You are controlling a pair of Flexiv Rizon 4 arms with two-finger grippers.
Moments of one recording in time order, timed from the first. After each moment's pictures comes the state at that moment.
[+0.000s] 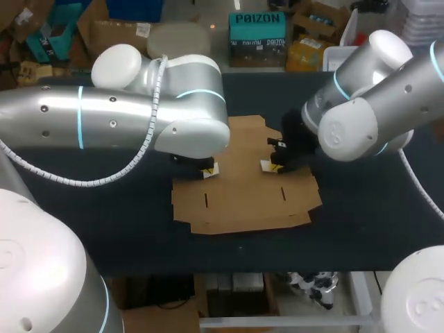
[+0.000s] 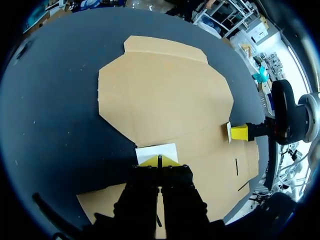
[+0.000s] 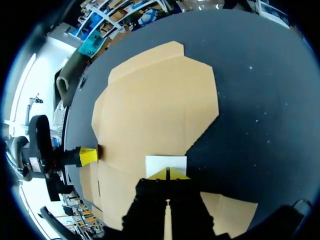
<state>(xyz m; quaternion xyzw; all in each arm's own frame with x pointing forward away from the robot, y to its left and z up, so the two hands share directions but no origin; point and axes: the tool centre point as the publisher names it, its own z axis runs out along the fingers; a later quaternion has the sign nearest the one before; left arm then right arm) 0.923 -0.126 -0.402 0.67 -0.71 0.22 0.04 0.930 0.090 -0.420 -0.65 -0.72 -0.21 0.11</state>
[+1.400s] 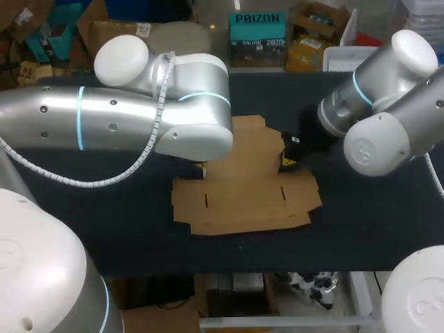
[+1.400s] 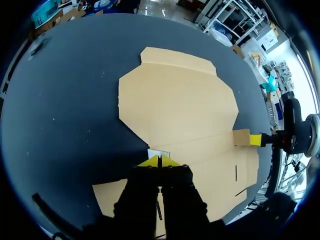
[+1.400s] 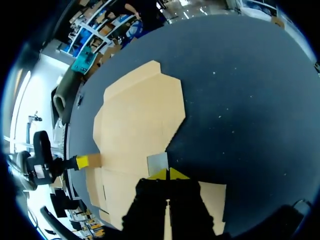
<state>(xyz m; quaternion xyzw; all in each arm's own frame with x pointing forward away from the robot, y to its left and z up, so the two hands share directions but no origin) 0.924 -0.108 -0.380 0.70 -0.69 0.21 0.00 0.928 0.058 -0.397 -0.70 -0.67 -0.23 0.09</state>
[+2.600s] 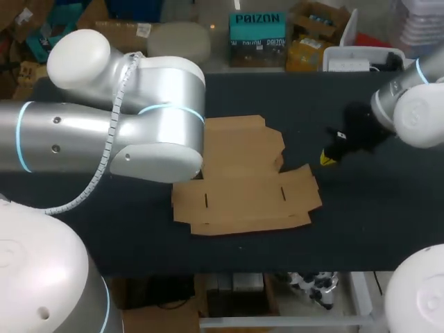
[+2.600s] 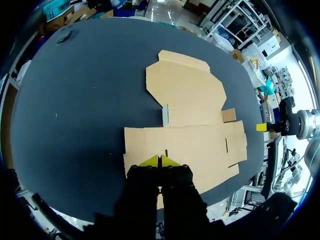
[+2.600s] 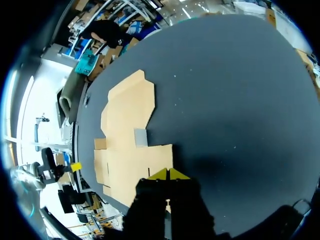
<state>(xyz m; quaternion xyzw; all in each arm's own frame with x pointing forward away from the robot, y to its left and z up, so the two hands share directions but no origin) 0.837 -0.072 -0.321 0.71 -0.67 0.21 0.00 0.882 -0.024 -0.350 -0.70 -0.67 -0.23 0.13</state>
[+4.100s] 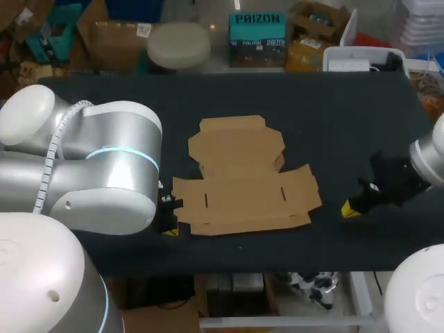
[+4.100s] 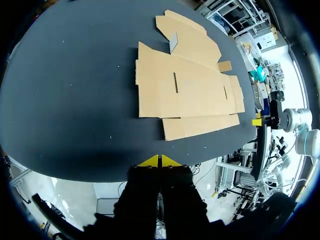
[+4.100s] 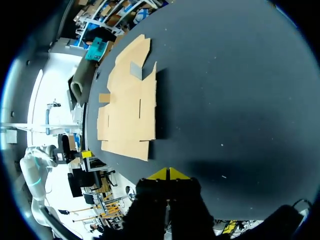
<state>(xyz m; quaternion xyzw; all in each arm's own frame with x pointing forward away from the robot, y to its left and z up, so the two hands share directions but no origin) 0.703 -0.058 -0.359 0.70 -0.67 0.20 0.11 0.747 -0.050 -0.378 -0.67 -0.67 -0.24 0.21</state>
